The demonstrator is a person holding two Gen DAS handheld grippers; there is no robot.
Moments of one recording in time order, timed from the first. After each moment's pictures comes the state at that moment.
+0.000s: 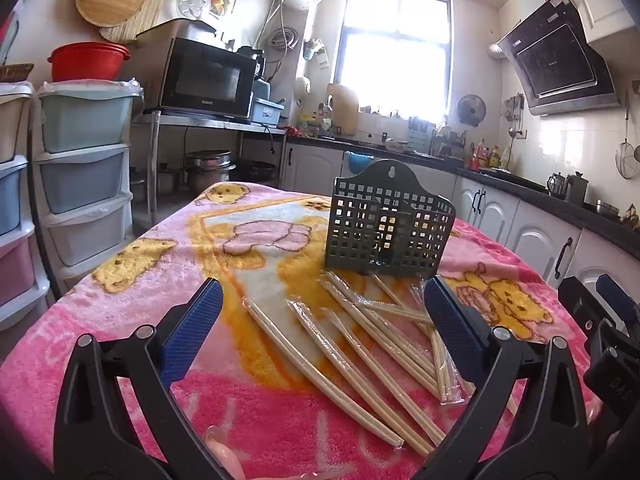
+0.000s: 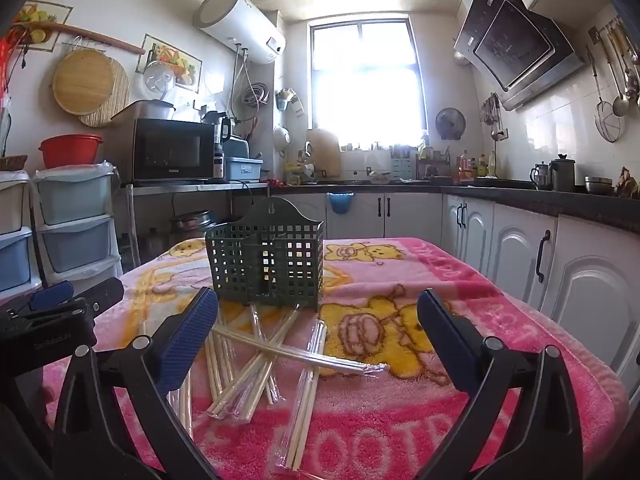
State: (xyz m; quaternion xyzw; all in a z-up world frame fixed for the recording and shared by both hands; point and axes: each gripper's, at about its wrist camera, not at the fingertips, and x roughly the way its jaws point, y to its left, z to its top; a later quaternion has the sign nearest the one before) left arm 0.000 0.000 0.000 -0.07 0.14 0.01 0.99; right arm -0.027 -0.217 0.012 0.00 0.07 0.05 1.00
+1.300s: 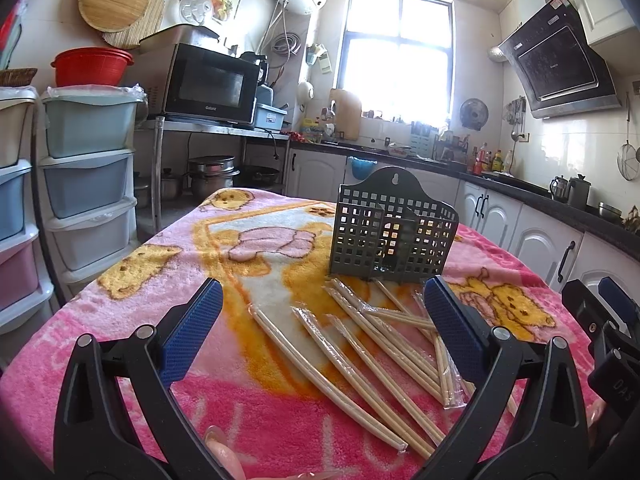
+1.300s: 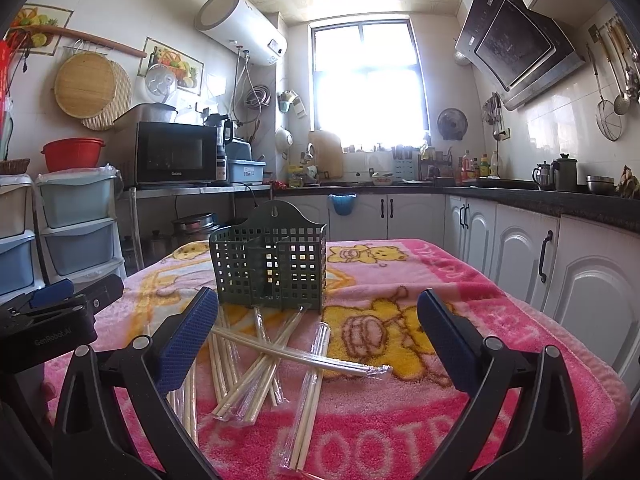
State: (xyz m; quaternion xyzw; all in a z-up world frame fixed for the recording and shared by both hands) left arm -0.002 0.005 0.007 -0.07 0.13 0.01 0.99; right arm -0.028 -0.216 0.017 0.00 0.07 0.05 1.00
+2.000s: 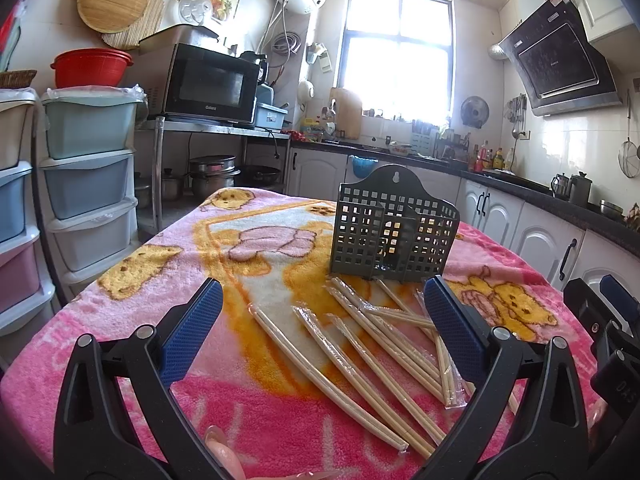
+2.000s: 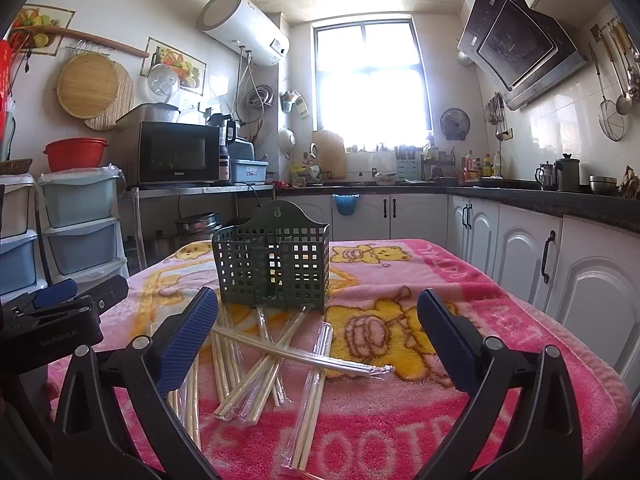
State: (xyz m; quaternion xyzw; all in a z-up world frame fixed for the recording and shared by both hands) left arm -0.002 0.006 0.007 -0.07 0.13 0.01 0.99; right arm -0.028 -0.215 0.018 0.00 0.07 0.06 1.00
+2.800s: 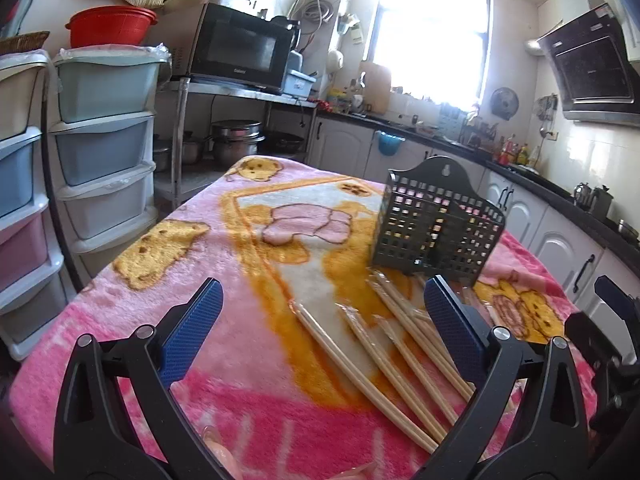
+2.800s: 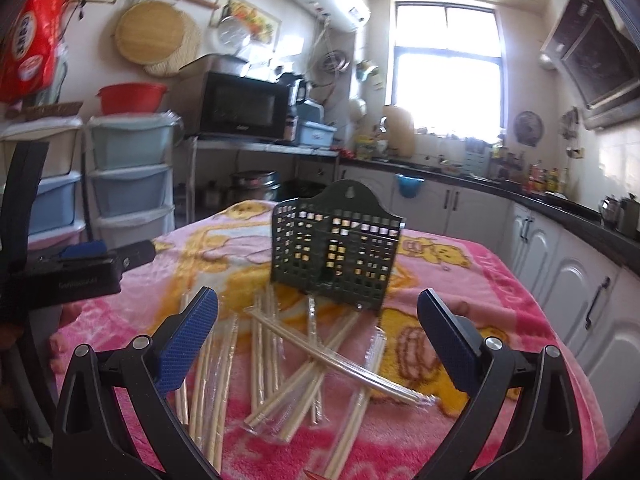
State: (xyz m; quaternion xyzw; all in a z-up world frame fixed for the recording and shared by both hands) left arm 0.028 0.056 0.011 -0.11 0.20 0.04 0.97; right arm 0.017 -0.172 0.033 -0.10 0.14 0.18 0.97
